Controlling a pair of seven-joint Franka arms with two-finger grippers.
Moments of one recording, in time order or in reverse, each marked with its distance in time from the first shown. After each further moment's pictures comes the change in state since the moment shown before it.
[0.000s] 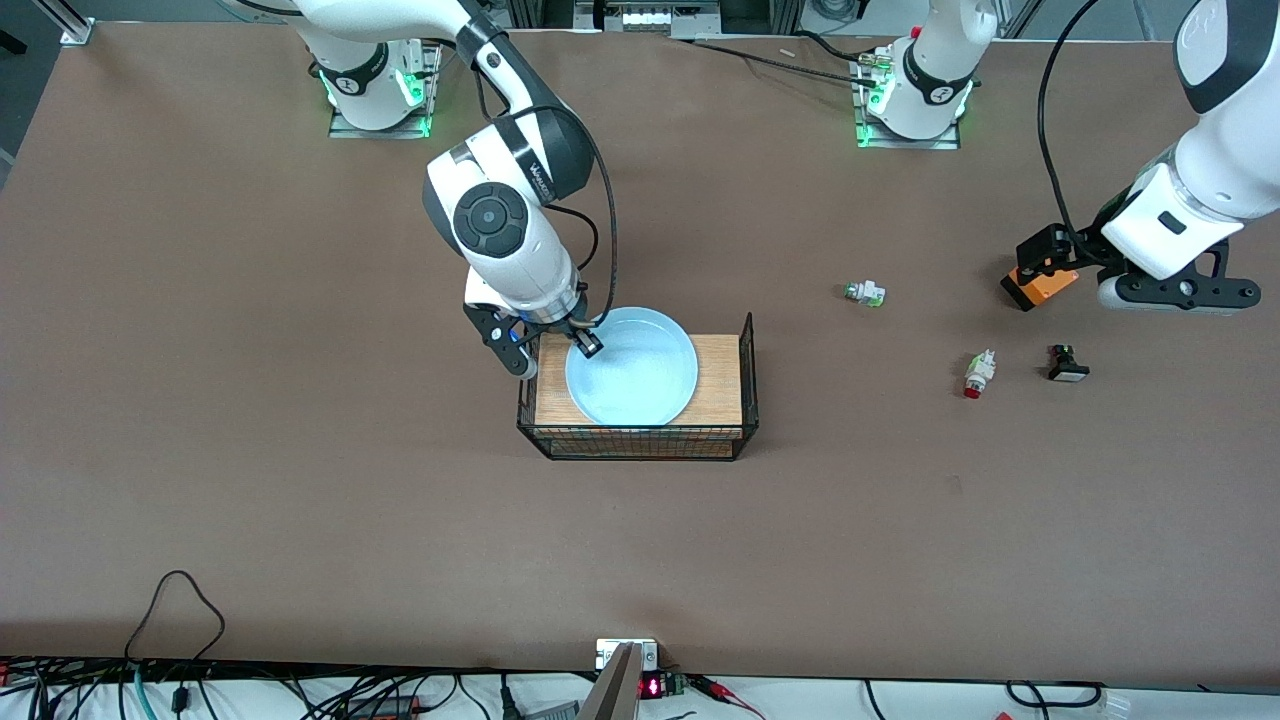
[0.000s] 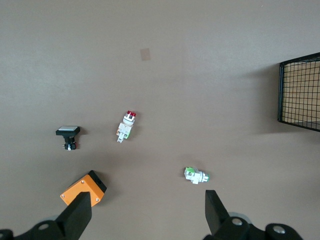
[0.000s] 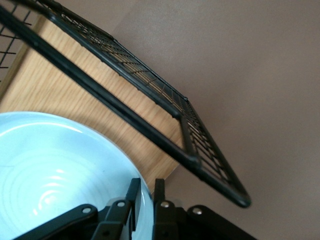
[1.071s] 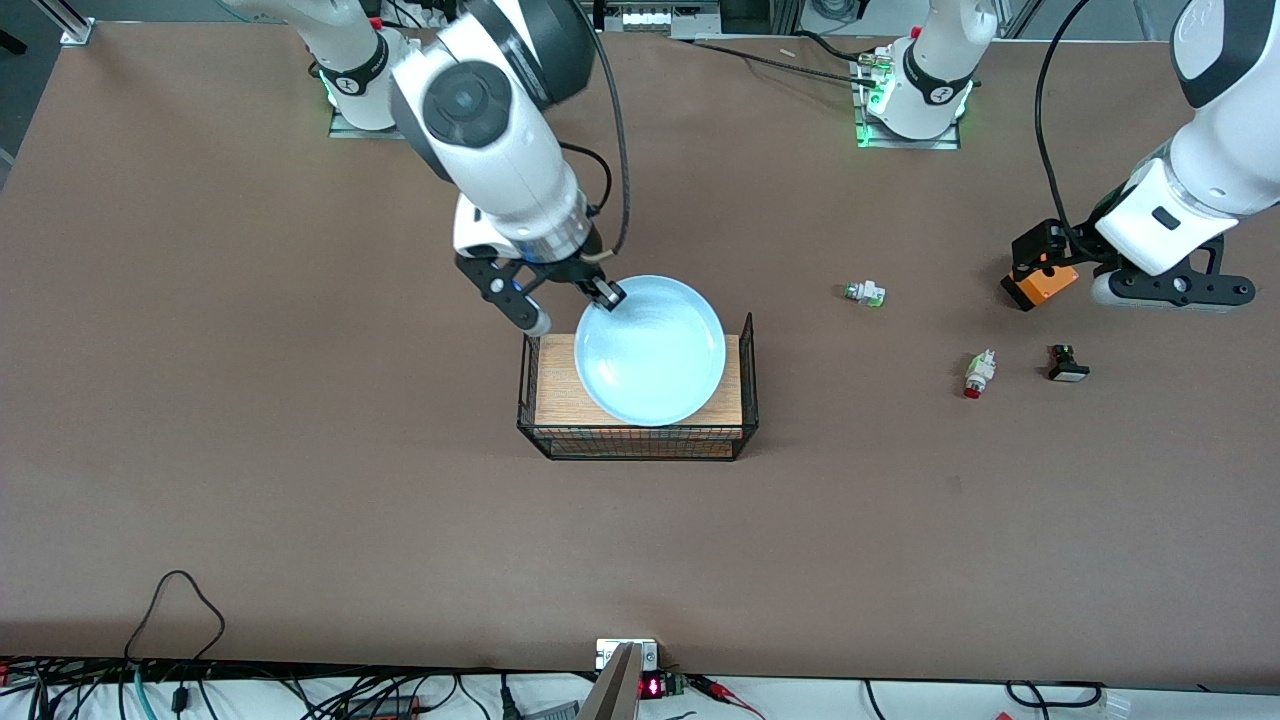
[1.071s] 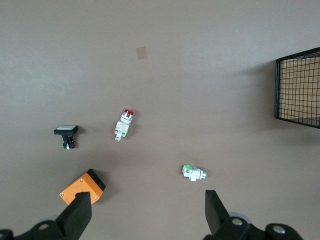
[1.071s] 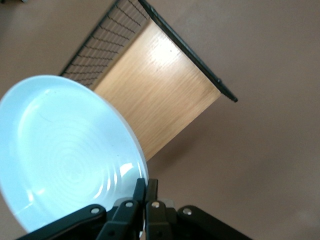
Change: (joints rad) left arm -0.001 0.000 -0.012 0.011 0.000 -0.019 0.000; right arm 0.016 -0.070 -0.007 0.271 0.009 -0.247 -0.054
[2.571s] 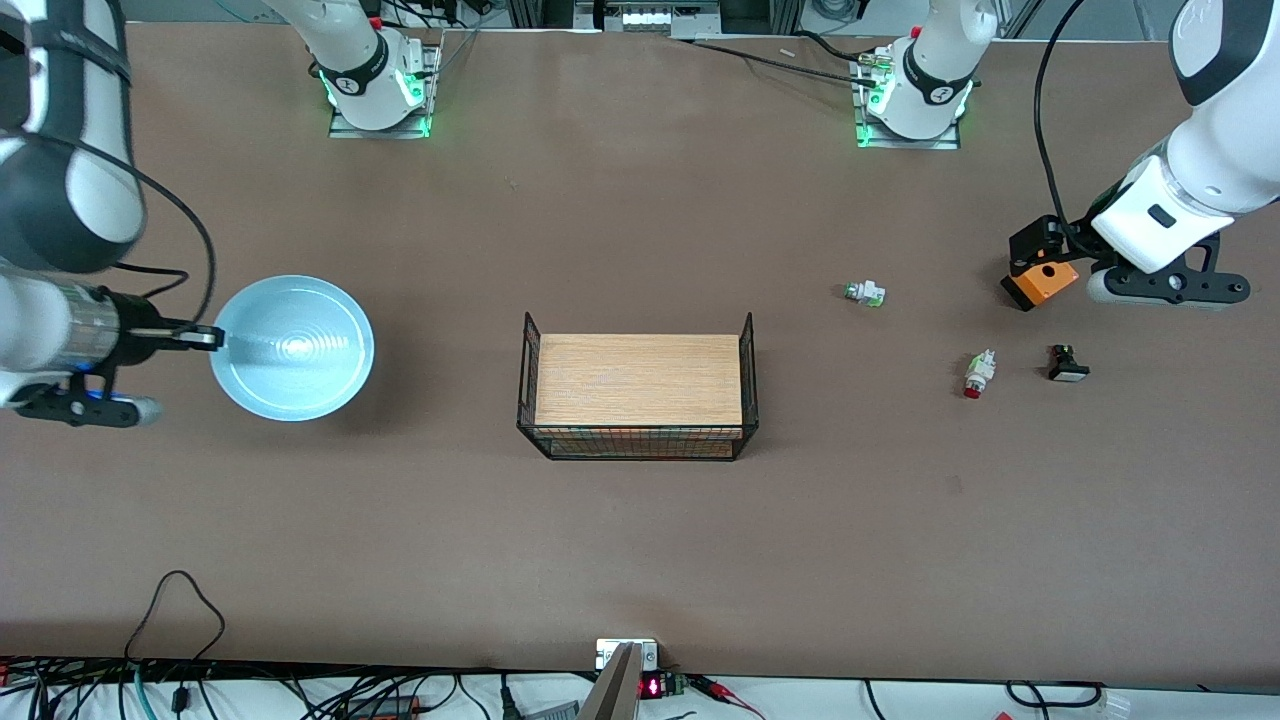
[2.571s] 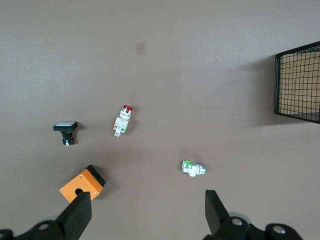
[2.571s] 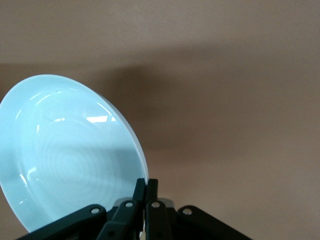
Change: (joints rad) left arm 0.001 0.000 -0.003 0.006 0.000 -0.022 0.000; right arm -0.637 -0.035 -0.019 -0.127 -0.137 -0.316 -1.331
